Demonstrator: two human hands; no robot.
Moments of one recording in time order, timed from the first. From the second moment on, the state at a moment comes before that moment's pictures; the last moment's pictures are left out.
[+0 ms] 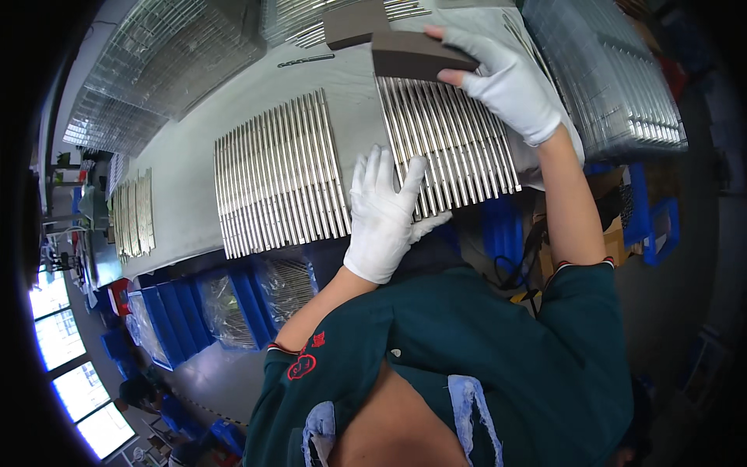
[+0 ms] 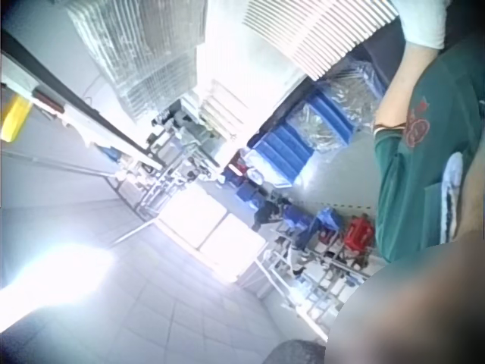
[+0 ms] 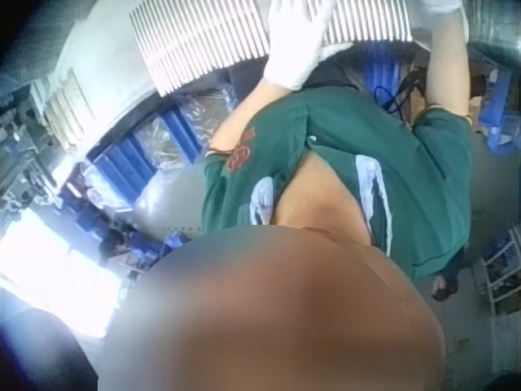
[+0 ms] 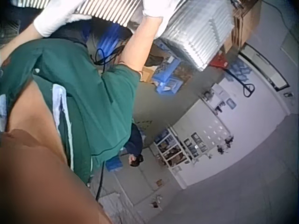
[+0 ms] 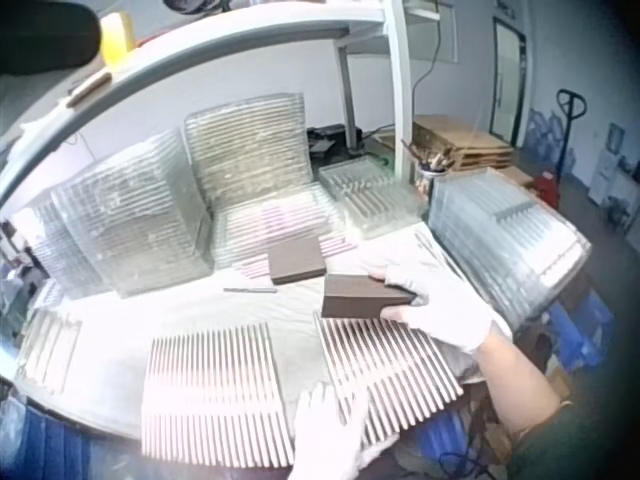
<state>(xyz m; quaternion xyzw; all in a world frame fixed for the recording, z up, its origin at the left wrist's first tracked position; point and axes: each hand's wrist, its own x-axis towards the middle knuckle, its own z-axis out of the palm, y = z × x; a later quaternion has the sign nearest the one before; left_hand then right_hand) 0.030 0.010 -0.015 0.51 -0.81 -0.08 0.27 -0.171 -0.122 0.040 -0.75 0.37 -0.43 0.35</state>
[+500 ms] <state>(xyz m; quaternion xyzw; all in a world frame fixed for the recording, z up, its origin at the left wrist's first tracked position) 0.039 0.018 -0.022 0.46 -0.84 -0.05 0.28 -0.198 -0.100 0.034 -0.74 0.43 -0.36 0.37</state>
